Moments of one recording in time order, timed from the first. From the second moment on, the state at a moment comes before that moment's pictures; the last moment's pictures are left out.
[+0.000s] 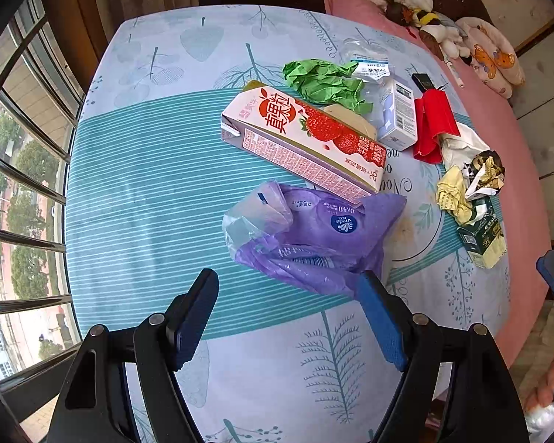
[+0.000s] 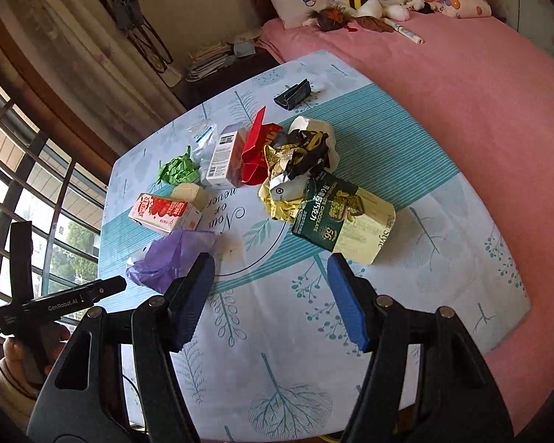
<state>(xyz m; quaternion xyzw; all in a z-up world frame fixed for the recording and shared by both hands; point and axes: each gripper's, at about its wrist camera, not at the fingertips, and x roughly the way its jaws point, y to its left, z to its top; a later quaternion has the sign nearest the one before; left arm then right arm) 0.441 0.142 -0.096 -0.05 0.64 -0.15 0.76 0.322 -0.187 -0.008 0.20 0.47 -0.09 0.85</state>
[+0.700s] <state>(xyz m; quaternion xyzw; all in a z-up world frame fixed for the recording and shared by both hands) 0.482 0.068 -0.153 0.02 0.67 -0.14 0.73 0.431 -0.223 -0.071 0.18 0.51 -0.17 0.82</state>
